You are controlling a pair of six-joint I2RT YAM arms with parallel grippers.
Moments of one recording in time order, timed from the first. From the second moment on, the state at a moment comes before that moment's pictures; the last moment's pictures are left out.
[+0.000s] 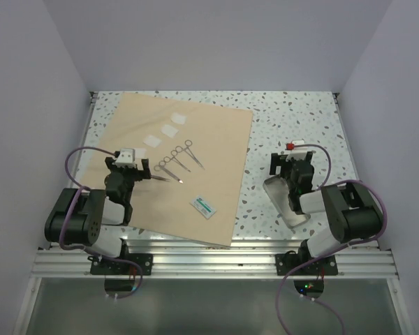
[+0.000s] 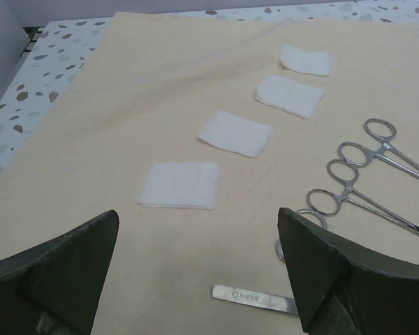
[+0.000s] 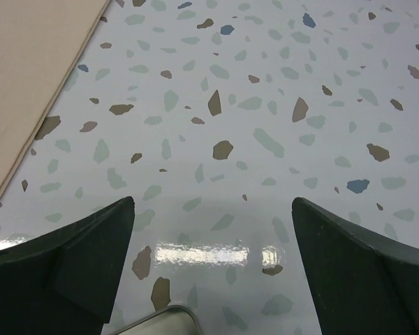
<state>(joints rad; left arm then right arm) -0.04 1.51 0.16 1.27 -0.02 0.04 0.16 1.56 0.33 0.97 0.17 -0.02</state>
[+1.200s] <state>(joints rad) 0.02 0.93 0.48 -0.10 0.24 -0.55 0.22 1.03 0.61 -0.28 -0.41 0.41</state>
